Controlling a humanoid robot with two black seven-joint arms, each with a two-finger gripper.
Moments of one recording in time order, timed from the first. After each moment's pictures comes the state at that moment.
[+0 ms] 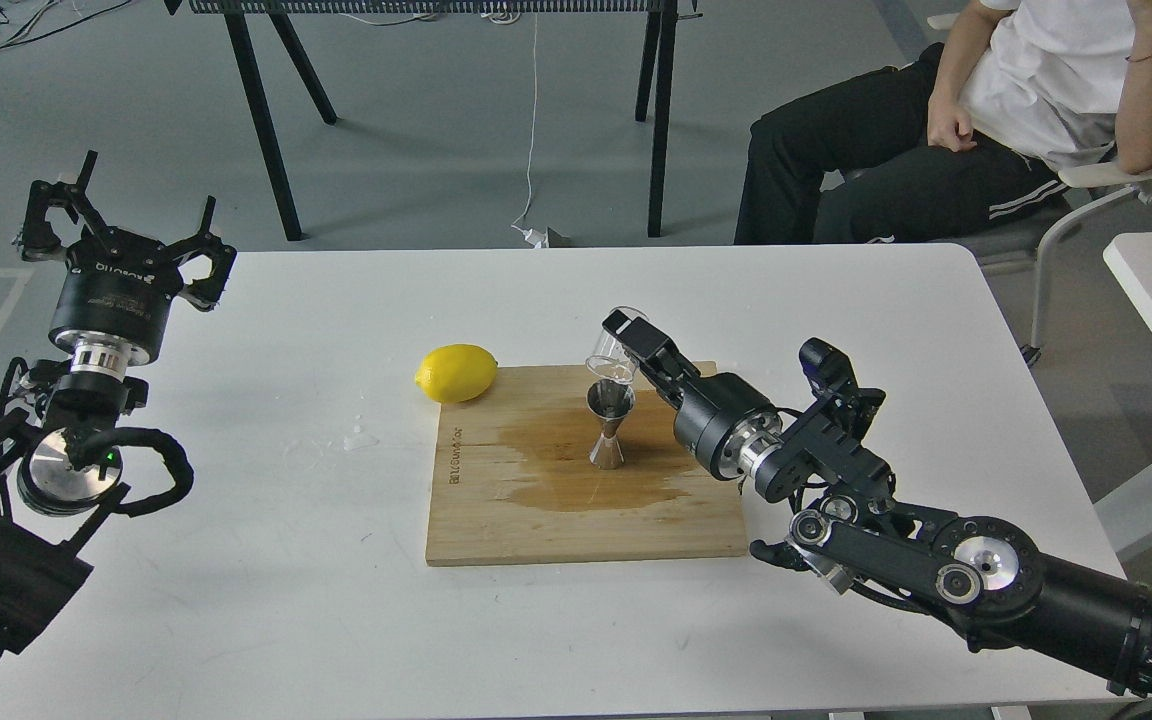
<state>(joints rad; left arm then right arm) -0.44 0.43 -1.02 -0.91 -0.10 -0.43 -0.47 0.65 -0.27 0.33 1.33 -0.97 -0.40 0.04</state>
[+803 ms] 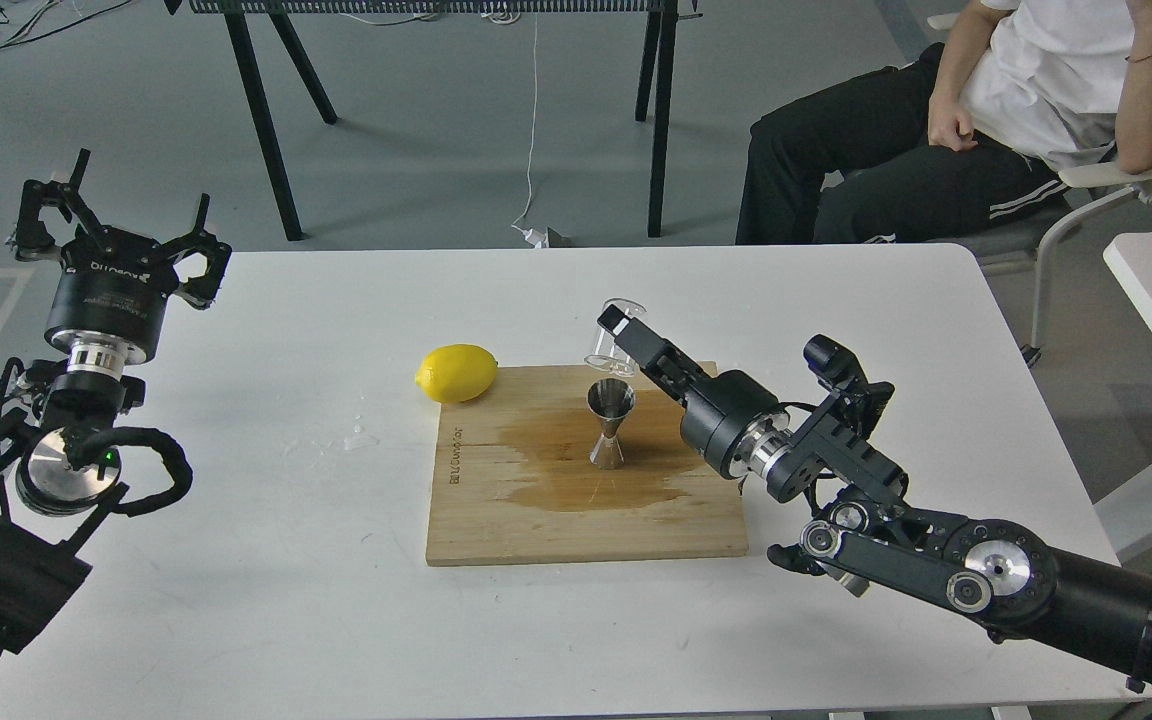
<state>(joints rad) -0.44 0.44 -1.02 -0.91 -0.10 -0.43 -0.48 0.67 -0.30 0.27 1.33 -1.04 -0.40 0.13</state>
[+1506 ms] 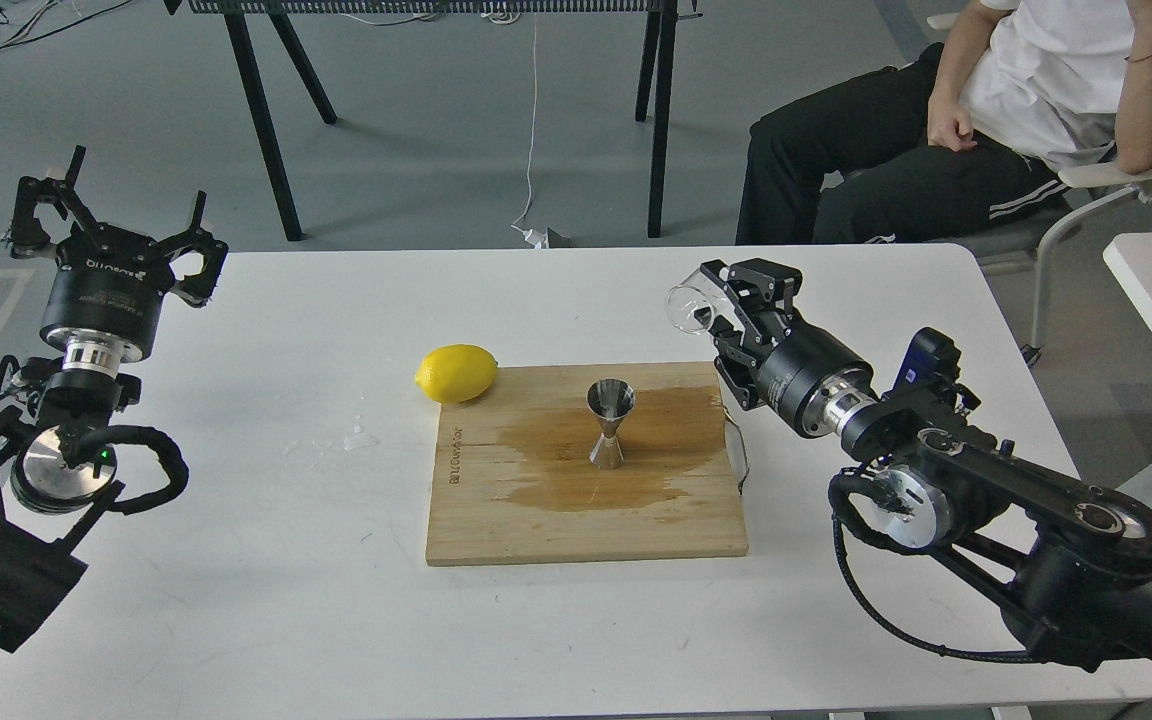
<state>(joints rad) -0.44 0.44 -1.02 -0.92 -0.10 -0.43 -0.48 0.53 -0.41 0.64 1.44 -0.32 -0.24 0.08</state>
